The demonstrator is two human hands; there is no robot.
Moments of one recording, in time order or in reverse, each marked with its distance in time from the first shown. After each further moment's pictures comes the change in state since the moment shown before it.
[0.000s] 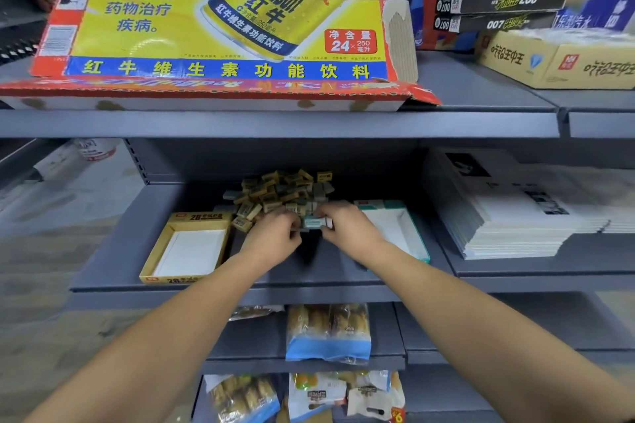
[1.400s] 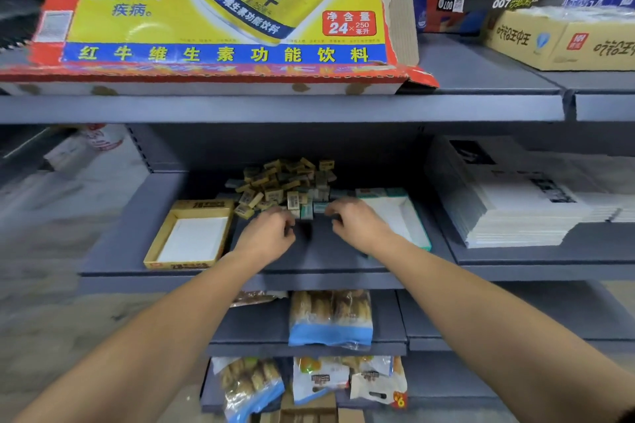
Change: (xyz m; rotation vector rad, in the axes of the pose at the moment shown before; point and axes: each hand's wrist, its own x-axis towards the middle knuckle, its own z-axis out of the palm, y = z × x) left_hand -0.016 -0.012 0.007 0.023 -0.015 -0.057; right_hand -0.005 0.018 0.004 -0.091 -0.131 0.062
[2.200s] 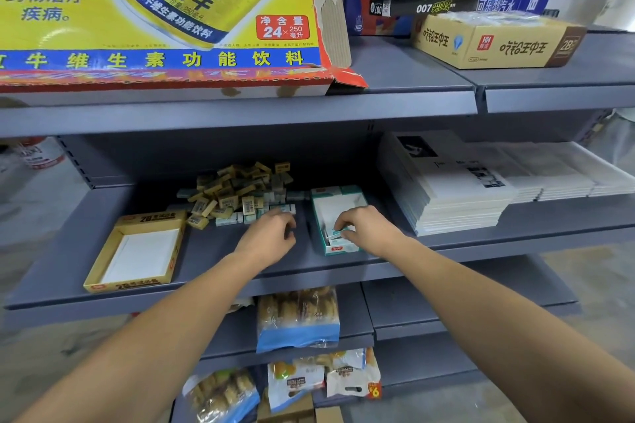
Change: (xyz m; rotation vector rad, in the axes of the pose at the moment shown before) left_hand 0.022 0.061 0.034 -0.045 -0.048 0.169; right_hand -0.060 0.079 -0.028 0.034 -0.079 0.168
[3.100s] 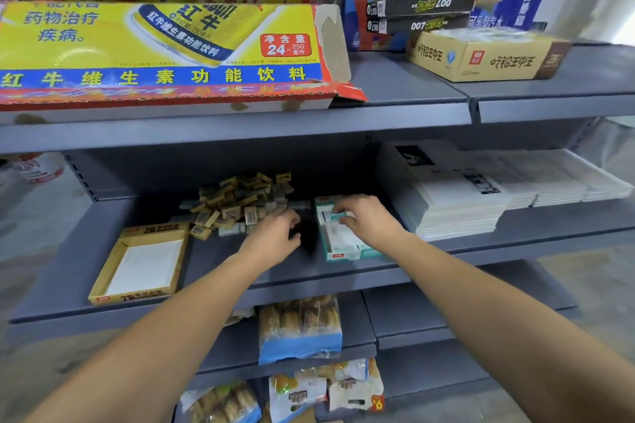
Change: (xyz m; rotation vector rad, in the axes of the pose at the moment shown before) left_hand 0.007 0.014 -0.017 0.003 0.014 0.034; right_hand 0.005 -0.018 -0.027 -0.015 0.215 -0.061
